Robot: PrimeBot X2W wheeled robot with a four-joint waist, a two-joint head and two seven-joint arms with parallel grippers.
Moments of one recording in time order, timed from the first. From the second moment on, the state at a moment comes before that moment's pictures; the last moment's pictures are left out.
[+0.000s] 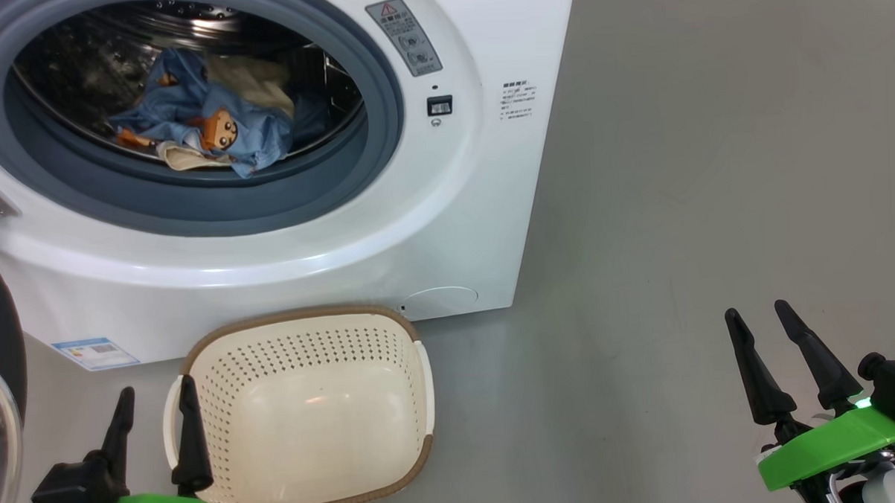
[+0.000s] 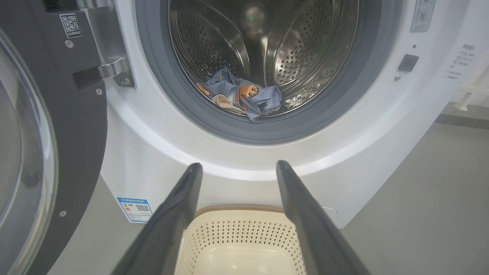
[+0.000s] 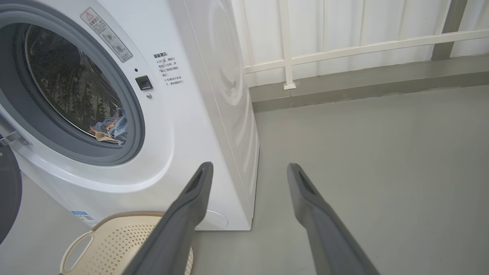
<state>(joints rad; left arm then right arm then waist) -0.06 0.04 0.08 0.22 -0.21 -0.13 -0.26 -0.10 -0.29 0.09 0.19 0.50 0.13 -0.26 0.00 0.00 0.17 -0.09</state>
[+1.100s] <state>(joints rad) -0.06 0.04 0.08 0.17 -0.23 -0.13 -0.26 -0.10 -0.29 0.09 0.18 0.50 0.13 -0.26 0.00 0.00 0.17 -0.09</state>
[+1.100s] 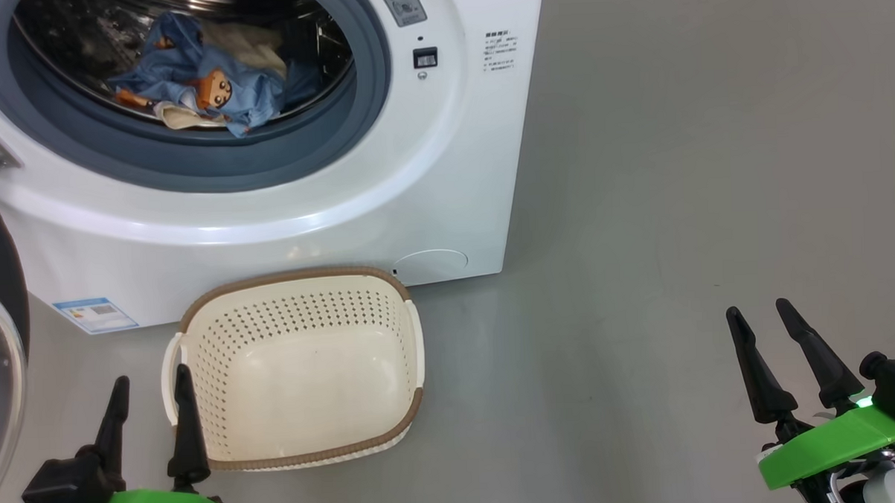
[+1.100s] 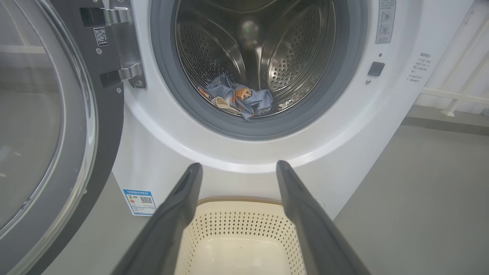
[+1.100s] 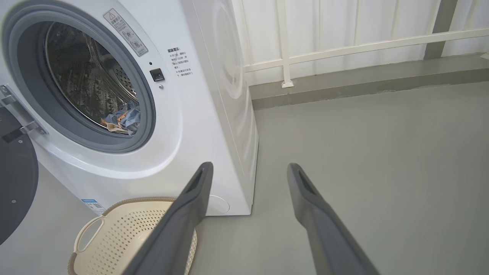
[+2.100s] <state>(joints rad) 0.10 0.04 0.07 0.05 -0.33 -0.04 -0.26 -0.09 -0.32 0.21 0.17 0.50 0.13 -0.26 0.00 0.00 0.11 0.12</state>
